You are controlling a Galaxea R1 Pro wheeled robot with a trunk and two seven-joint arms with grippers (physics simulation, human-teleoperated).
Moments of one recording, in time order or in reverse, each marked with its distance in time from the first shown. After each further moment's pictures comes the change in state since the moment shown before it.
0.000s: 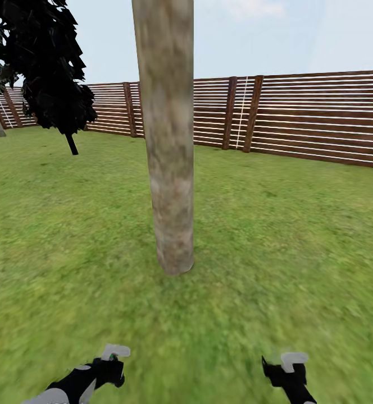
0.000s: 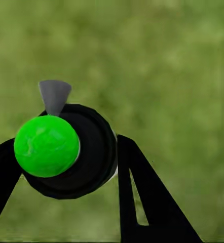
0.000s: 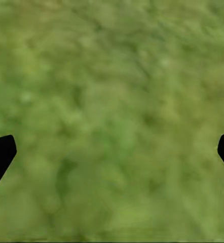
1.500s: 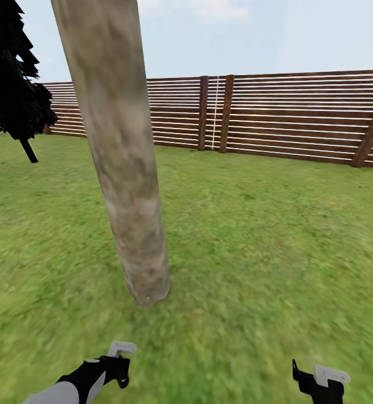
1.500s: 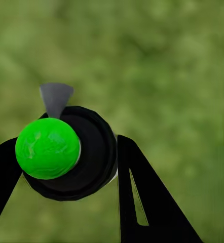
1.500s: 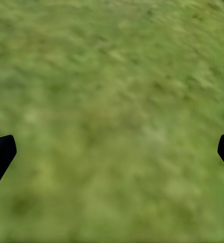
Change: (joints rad) left arm -0.023 -0.039 0.006 -0.001 0.003 0.075 0.046; right arm 0.024 -0.063 -0.243 0.003 -0.005 -0.107 -0.075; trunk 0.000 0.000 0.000
